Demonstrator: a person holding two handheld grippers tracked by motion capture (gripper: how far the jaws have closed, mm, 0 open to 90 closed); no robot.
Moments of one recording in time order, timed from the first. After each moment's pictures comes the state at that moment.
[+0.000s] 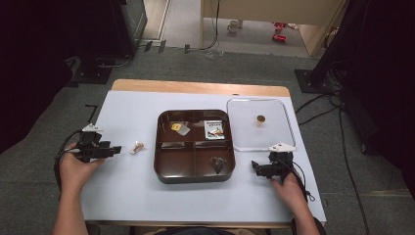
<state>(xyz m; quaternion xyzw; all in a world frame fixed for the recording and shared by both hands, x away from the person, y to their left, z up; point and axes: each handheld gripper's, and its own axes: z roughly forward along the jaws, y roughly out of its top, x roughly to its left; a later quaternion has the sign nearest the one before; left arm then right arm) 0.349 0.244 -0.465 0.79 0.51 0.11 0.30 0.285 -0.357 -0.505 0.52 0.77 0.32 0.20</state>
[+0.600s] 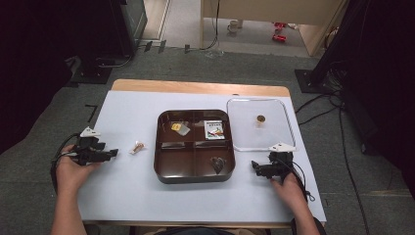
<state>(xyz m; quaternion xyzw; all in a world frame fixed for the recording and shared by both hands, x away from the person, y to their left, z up) 0.342 0.250 -0.479 0.81 0.49 0.15 0.29 0.285 -0.357 -0.505 0.52 0.77 0.32 0.20</state>
